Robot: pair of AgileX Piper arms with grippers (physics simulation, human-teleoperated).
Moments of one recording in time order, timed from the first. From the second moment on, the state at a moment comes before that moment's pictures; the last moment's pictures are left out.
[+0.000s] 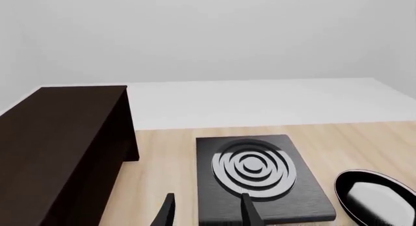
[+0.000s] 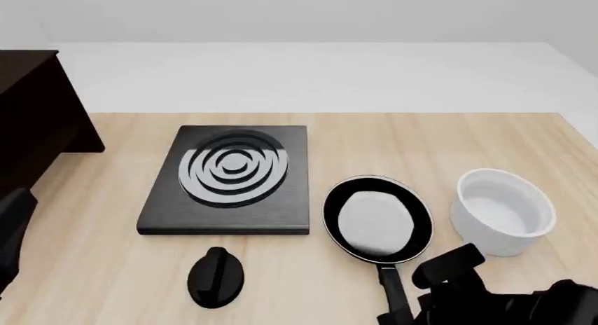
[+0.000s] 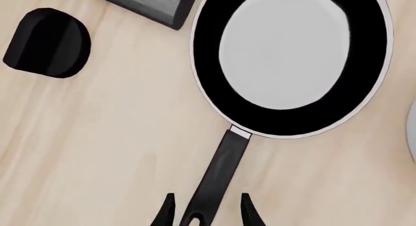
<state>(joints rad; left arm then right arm) -0.07 0.10 -0.35 0.32 0.00 0.73 1.09 -0.27 0.25 0.34</state>
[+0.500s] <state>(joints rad) -0.07 0.11 -0.34 0.31 0.00 0.76 1.22 -0.20 0.09 0.37</state>
